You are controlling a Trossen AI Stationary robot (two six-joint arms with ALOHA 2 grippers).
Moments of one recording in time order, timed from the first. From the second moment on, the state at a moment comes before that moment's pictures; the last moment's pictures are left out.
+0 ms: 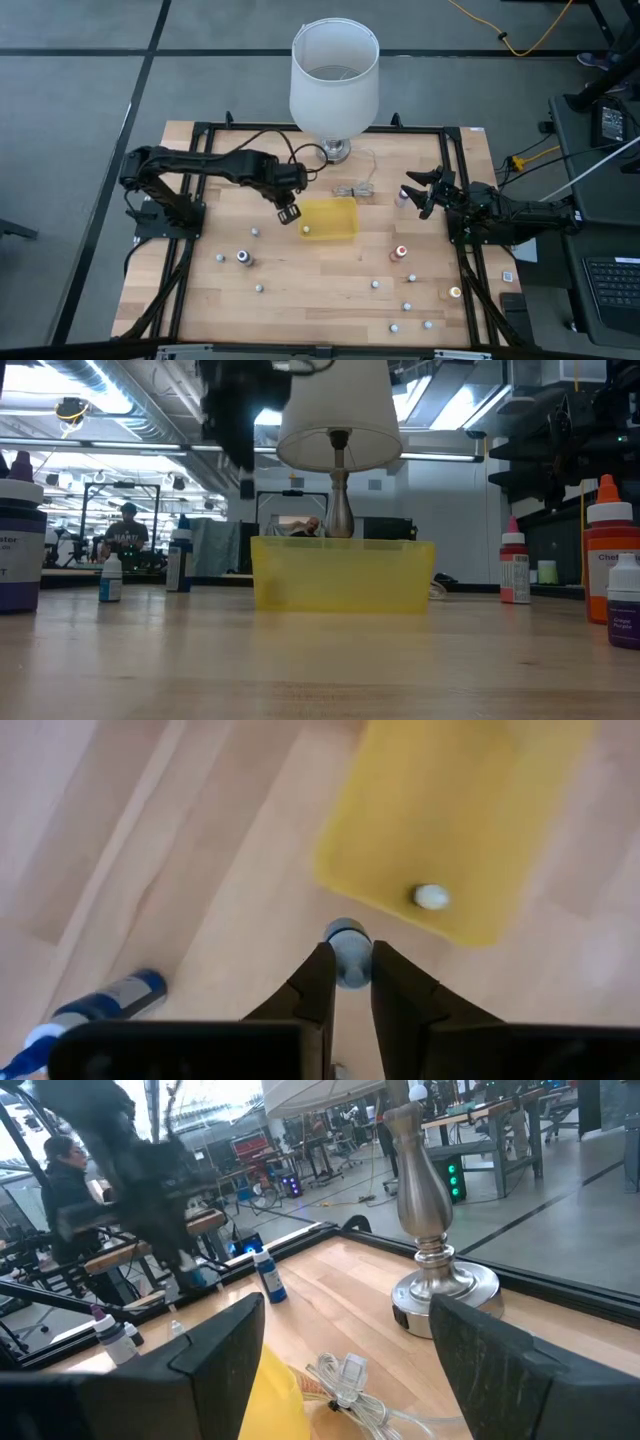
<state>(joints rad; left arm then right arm) 0.05 1.58 1.41 -1.06 -0.11 -0.43 -0.04 0.05 0.01 0.08 0.39 0.31</state>
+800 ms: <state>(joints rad) -0.03 1.90 1.84 -1.18 -0.14 -0.37 -0.04 0.05 0.01 0.08 0.39 0.31</state>
